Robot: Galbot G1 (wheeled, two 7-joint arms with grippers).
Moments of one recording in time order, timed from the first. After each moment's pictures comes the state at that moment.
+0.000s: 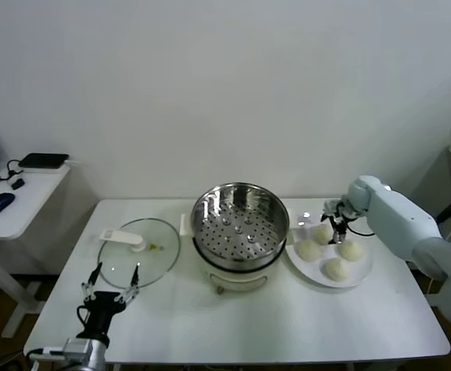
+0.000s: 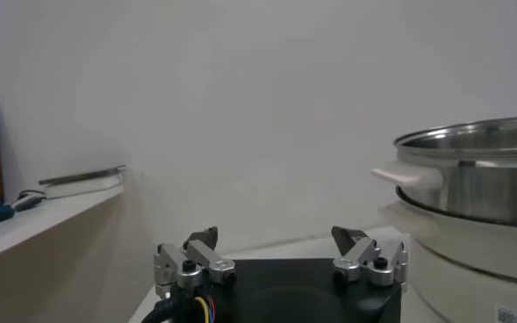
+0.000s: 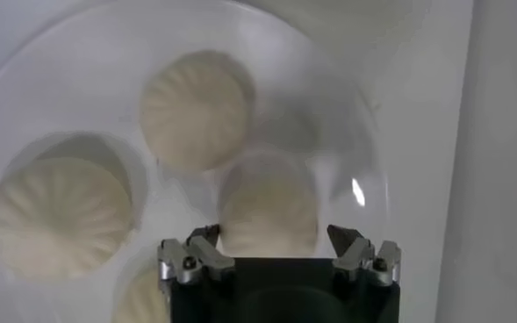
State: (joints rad) left arm 1.61 -1.48 -0.70 -2.00 0.01 -0.04 0.09; right arm 0.06 1.05 -0.78 0.52 -0.23 0.13 -0.98
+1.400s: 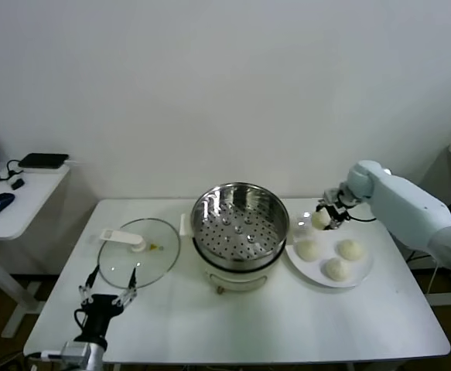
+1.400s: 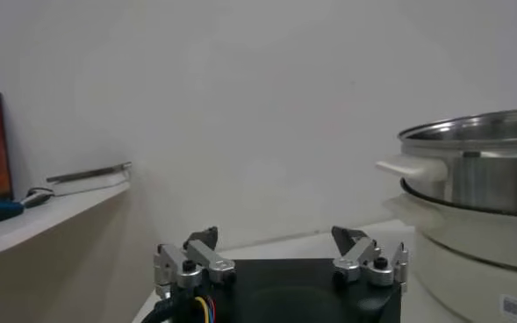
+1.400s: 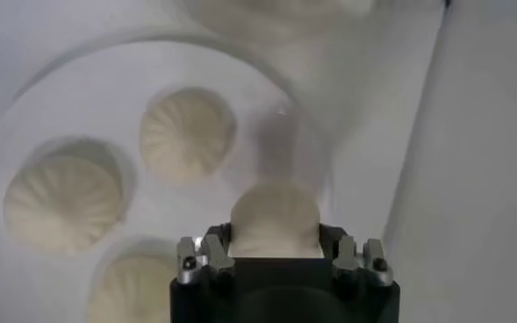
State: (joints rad) left arm 1.63 -1.49 -0.71 -2.00 0.03 -0.06 0.09; right arm 0.26 0.92 -0.96 0.86 -0.18 0.20 -1.01
